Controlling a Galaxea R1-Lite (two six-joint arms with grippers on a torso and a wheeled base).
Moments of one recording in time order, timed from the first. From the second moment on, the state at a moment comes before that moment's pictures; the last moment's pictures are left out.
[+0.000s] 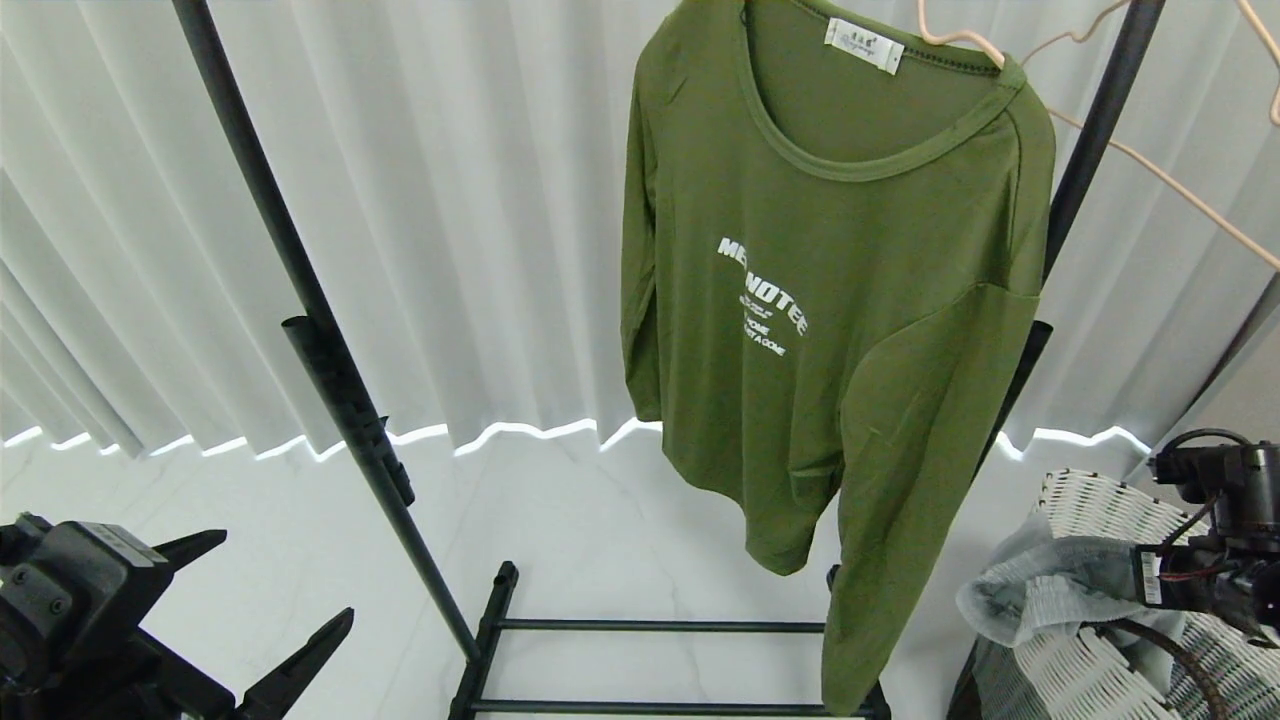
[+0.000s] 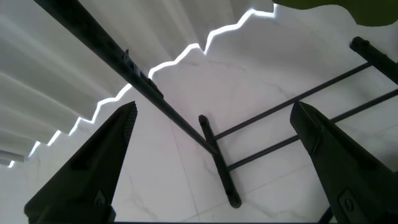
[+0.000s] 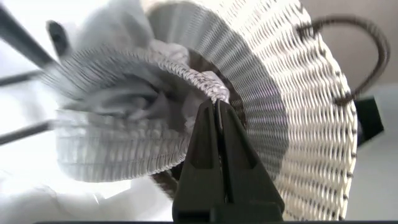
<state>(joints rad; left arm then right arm) -0.17 0.97 -0.15 -0.53 -0.08 0.45 0.01 1.66 -0.45 -0.53 -0.42 0.04</state>
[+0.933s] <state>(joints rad) -0.17 0.99 -0.12 -0.53 -0.07 0.45 0.47 1.27 -0.80 -0.09 -0.42 0.04</state>
